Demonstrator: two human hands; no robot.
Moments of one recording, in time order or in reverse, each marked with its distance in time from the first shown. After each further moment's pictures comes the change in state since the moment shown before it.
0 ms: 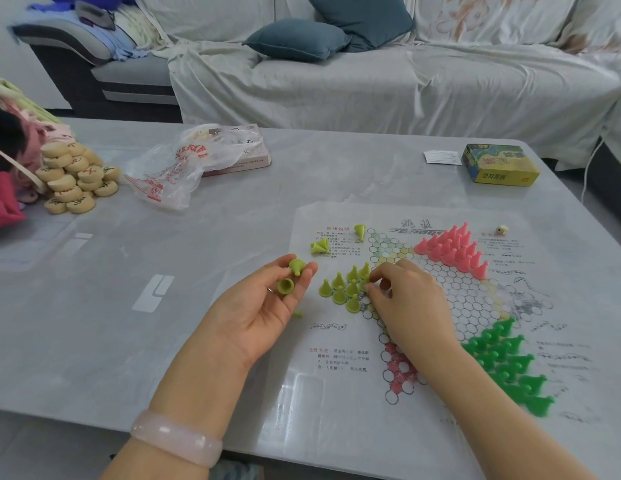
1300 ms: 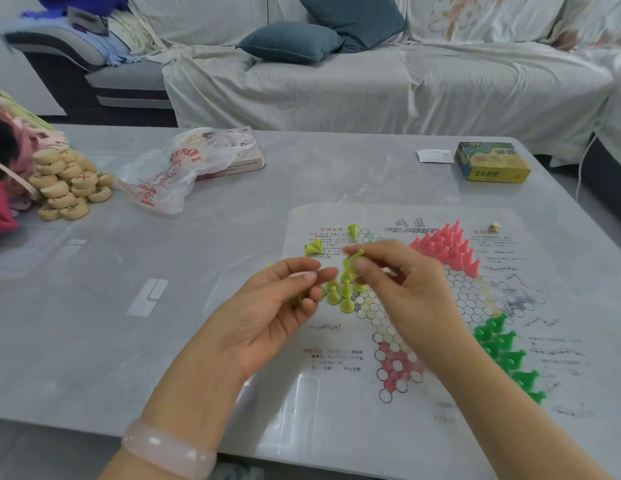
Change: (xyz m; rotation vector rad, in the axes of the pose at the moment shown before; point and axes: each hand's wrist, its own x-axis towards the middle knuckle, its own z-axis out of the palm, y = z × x) left_hand -0.016 -0.009 0.013 0.382 -0.155 0.028; right_hand -0.012 -0.023 -0.037 0.844 -0.017 -0.073
